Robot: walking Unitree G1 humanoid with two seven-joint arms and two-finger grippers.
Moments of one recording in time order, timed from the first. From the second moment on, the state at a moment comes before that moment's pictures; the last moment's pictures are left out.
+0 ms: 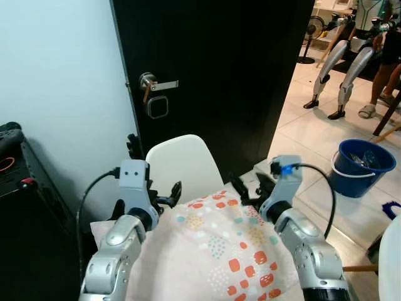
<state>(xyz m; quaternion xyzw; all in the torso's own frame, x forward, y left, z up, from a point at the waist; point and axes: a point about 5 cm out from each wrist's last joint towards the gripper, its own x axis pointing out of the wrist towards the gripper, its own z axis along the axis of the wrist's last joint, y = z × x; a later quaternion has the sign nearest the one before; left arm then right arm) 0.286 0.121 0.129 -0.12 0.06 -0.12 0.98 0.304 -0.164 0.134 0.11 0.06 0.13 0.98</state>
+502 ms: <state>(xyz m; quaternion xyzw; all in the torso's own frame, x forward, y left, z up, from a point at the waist) 0.274 0.131 0.117 -0.11 0.06 -0.11 0.99 0.291 -0.188 0.124 0.07 0.07 0.03 0.99</state>
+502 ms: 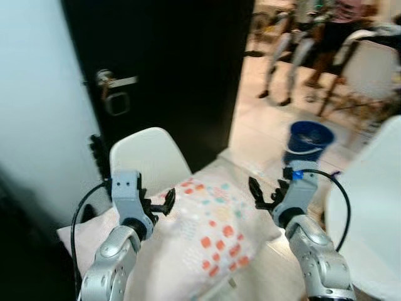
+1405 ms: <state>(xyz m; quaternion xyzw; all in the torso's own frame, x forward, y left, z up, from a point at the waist) 0.284 0.133 0.123 -0.17 0.03 -0.12 0.98 0.293 -0.192 0.124 0.04 0.07 0.01 1.00</state>
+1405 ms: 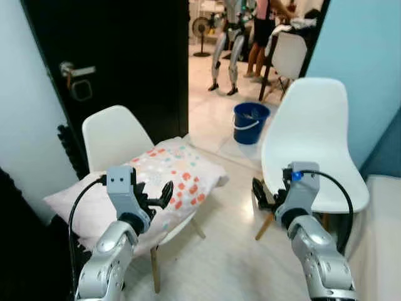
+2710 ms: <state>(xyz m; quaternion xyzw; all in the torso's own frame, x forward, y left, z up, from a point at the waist) 0.286 0.145 0.122 -0.09 -0.01 -0.10 0.99 0.275 -0.218 0.114 -0.04 0.07 -0.03 1.00</state>
